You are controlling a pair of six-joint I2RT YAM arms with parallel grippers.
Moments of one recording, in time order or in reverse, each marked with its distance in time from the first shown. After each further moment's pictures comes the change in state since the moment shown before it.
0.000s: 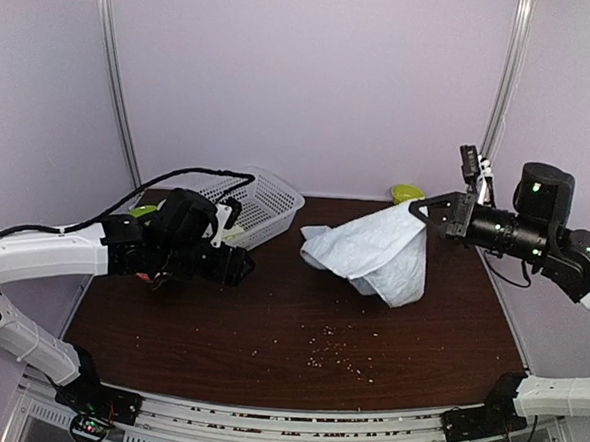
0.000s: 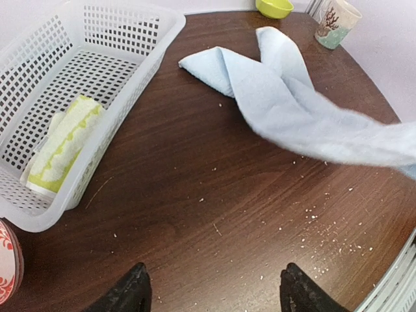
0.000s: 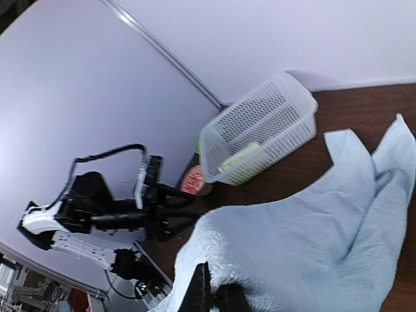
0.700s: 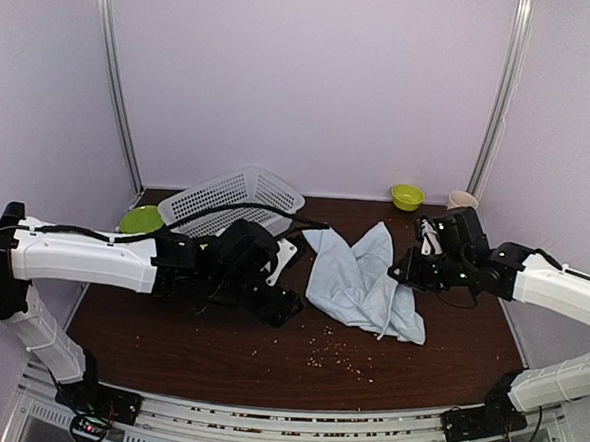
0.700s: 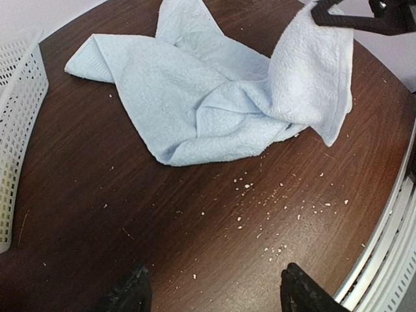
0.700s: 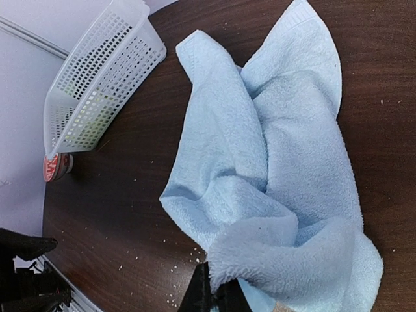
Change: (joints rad) left arm -0.244 0.236 0.147 0.023 0.003 0.121; right arm -0.073 0.274 -0.243 0.006 0.168 0.020
